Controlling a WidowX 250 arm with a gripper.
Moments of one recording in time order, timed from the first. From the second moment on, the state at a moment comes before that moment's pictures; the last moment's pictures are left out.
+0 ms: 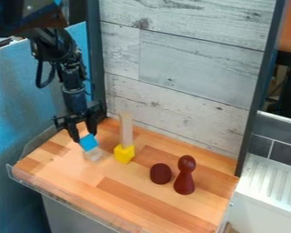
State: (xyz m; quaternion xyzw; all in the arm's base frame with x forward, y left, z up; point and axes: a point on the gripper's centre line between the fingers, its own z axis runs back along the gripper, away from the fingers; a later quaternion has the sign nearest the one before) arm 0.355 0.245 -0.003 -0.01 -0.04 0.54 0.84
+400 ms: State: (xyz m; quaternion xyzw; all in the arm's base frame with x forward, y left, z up) arm 0.358 0.239 -0.010 -0.01 -0.05 0.53 0.84
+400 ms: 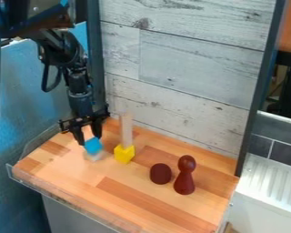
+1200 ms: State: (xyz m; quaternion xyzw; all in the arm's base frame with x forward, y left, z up) arm 0.358 0.232 -0.028 0.00 -0.05 0.51 0.86
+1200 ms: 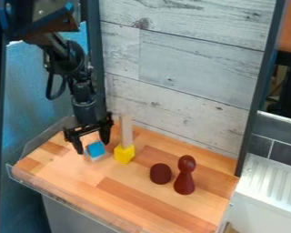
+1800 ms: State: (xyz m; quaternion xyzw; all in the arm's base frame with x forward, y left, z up) arm 0.366 0.232 0.056 -0.02 -0.13 0.41 0.90
